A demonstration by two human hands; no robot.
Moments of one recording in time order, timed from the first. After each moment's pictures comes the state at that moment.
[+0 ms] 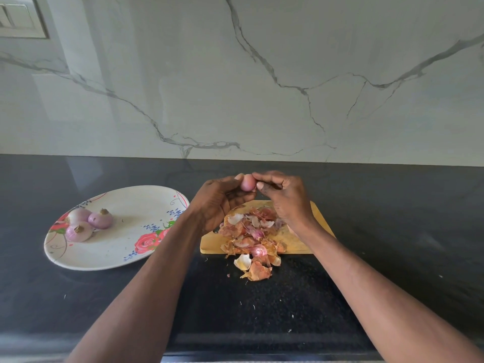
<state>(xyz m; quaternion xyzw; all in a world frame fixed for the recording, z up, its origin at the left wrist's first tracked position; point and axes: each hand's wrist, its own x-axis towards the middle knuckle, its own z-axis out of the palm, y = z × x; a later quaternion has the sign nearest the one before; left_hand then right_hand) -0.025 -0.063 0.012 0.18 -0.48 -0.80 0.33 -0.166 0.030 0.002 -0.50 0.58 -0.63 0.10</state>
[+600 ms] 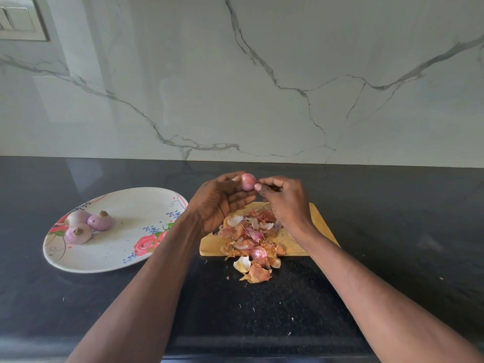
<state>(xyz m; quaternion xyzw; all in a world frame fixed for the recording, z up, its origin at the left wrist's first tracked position) -0.022 -0.063 0.013 0.15 -0.47 -0.81 0.32 -0.162 0.032 0.001 -0.48 0.63 -0.61 0.06</state>
